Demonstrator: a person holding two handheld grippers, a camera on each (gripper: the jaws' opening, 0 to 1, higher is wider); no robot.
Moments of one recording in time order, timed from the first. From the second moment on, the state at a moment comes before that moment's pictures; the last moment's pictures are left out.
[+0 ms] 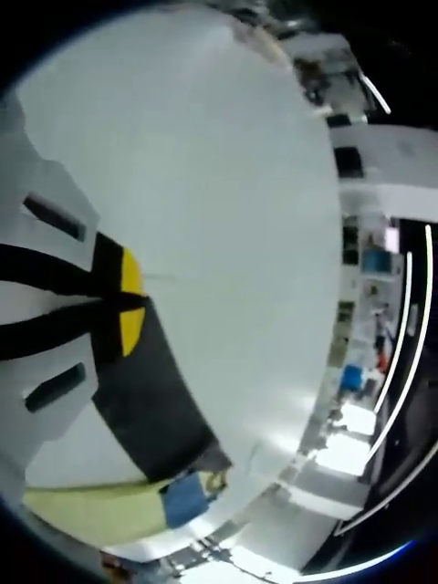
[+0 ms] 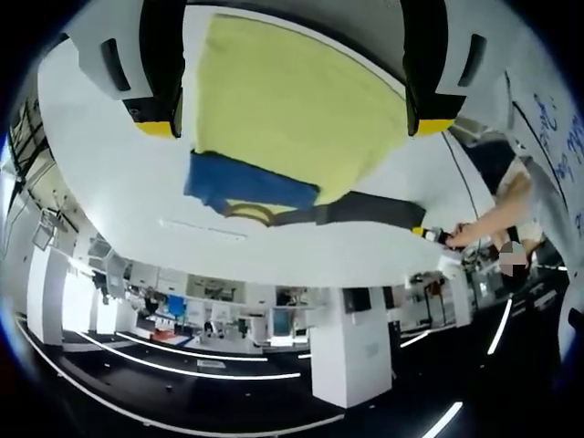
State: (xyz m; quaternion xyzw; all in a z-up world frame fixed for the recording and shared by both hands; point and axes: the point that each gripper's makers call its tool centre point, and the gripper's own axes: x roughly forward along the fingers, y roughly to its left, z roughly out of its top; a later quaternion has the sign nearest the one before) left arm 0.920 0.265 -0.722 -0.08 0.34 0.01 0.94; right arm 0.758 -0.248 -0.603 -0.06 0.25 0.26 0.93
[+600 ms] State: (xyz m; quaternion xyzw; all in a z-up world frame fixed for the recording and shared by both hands) left arm 0.927 0.267 -0.696 -0.07 0.32 0.01 0.94; right arm 0.746 -0.252 -0.603 -0.06 0.25 0.26 0.93
